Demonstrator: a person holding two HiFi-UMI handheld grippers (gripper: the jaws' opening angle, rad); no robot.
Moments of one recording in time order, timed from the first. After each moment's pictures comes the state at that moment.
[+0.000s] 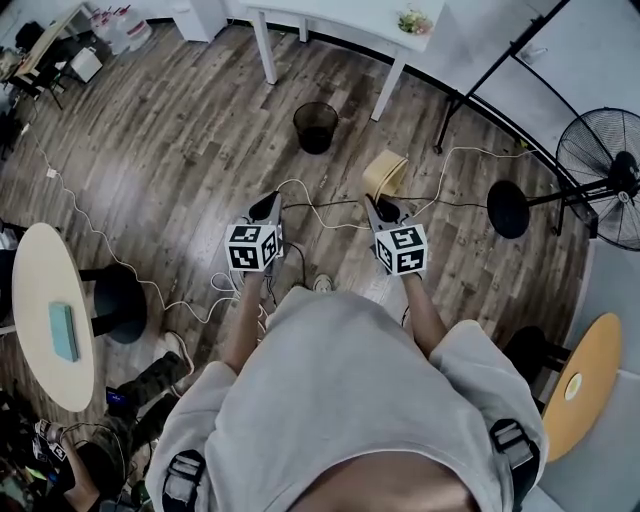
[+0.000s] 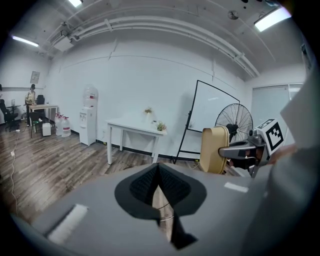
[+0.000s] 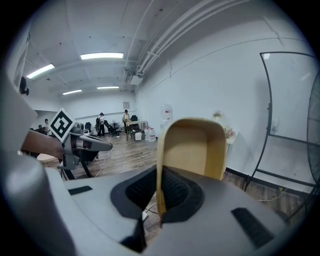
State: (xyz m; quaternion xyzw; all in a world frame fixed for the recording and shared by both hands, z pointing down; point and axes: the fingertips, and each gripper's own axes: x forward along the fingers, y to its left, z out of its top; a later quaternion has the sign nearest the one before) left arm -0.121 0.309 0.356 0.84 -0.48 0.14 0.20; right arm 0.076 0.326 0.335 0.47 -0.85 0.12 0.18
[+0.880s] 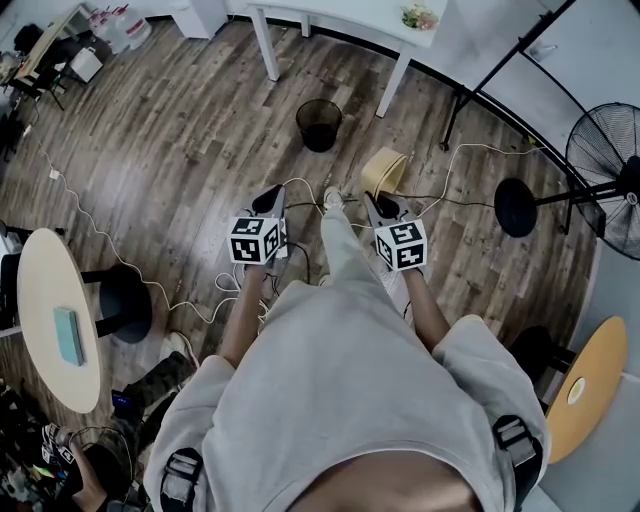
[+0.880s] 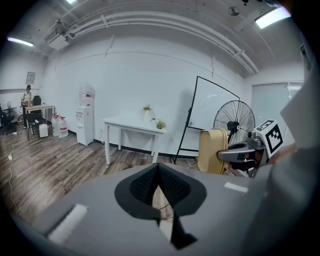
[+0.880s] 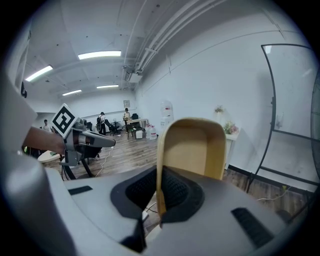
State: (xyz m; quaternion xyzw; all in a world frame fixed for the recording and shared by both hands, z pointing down) left arm -0.107 0.266 0.366 0.84 -0.47 0.16 0.20; right arm 0.080 0.290 0.359 0.46 -0.86 0.13 0.19
